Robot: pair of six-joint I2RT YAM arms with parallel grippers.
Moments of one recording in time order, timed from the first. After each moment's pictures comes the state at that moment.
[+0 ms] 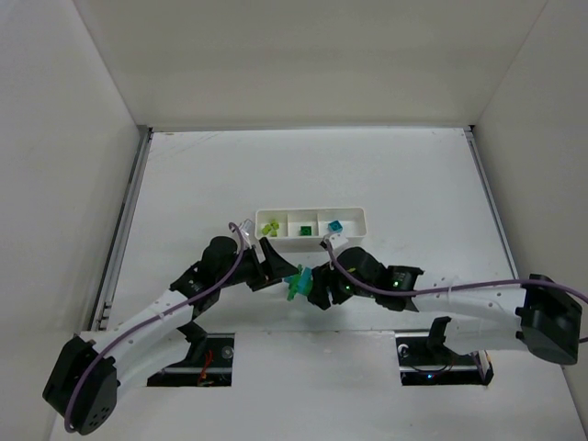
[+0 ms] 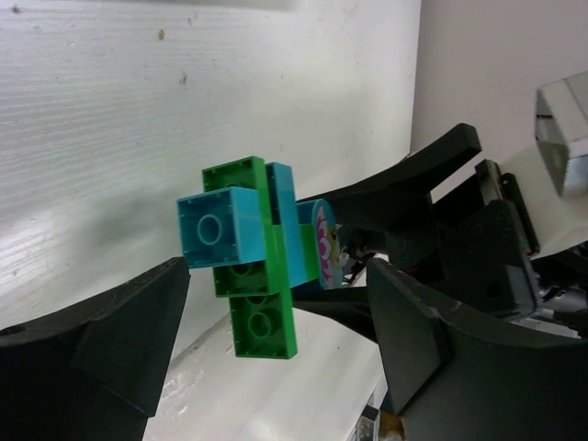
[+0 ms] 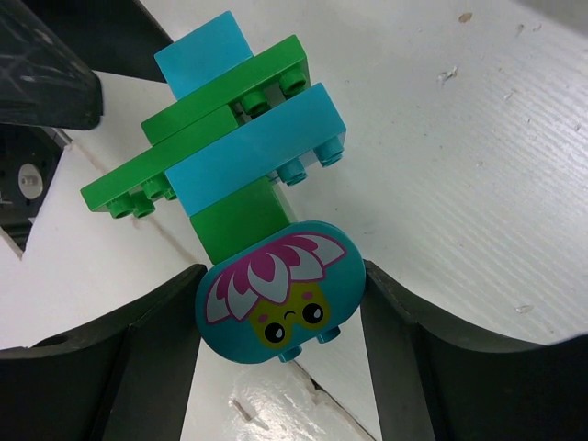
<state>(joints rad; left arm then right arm) -0.61 0.84 0.31 0.03 0.40 -1.04 1.10 1.18 0.60 -0.12 0.05 0.57</state>
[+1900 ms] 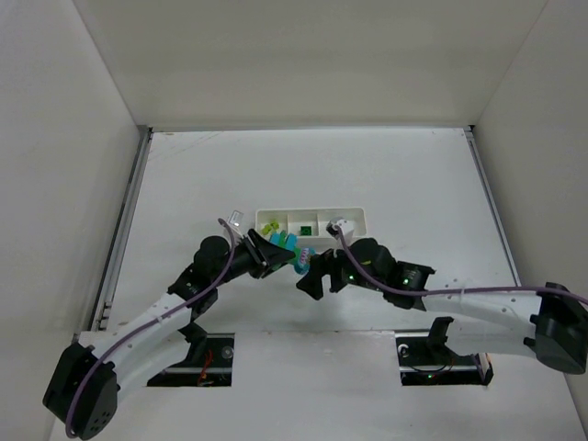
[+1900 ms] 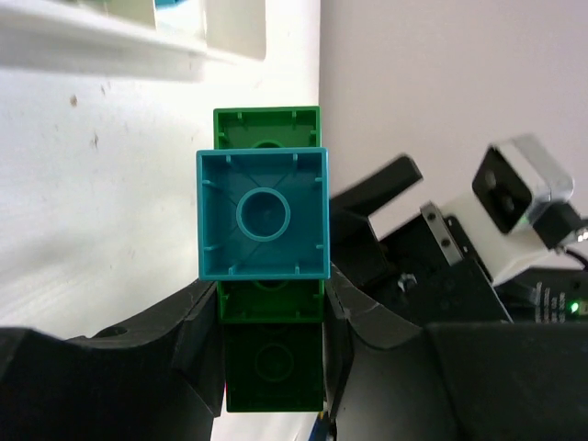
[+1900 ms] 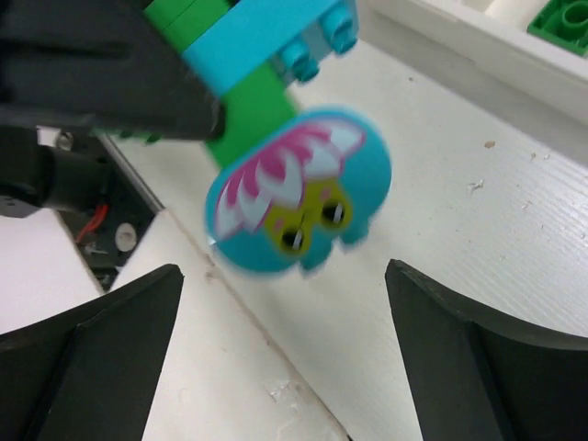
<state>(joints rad) -0.60 0.81 0.28 0.24 0.37 -1.28 1.05 1.14 0.62 0.03 0.00 0.56</state>
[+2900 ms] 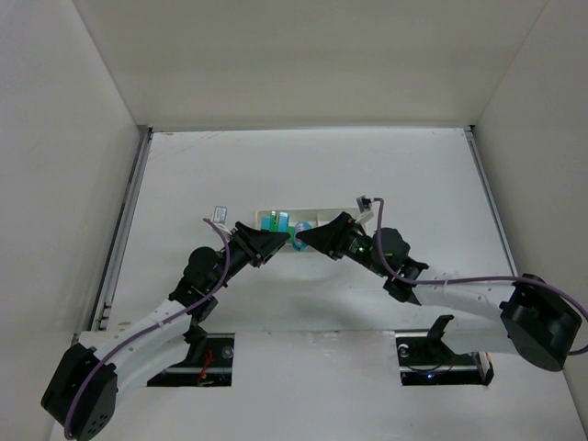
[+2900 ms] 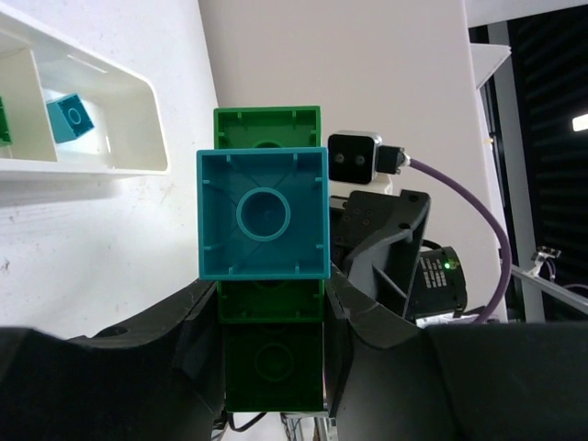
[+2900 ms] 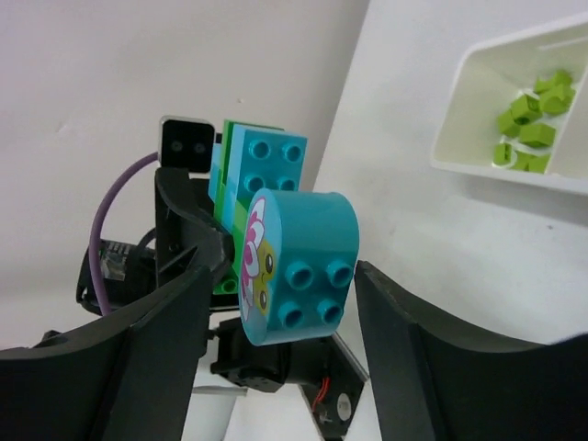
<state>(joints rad) -0.60 0.78 0.19 0.63 0.19 -1.34 0.86 1.20 0.48 0.71 -0.04 1.15</state>
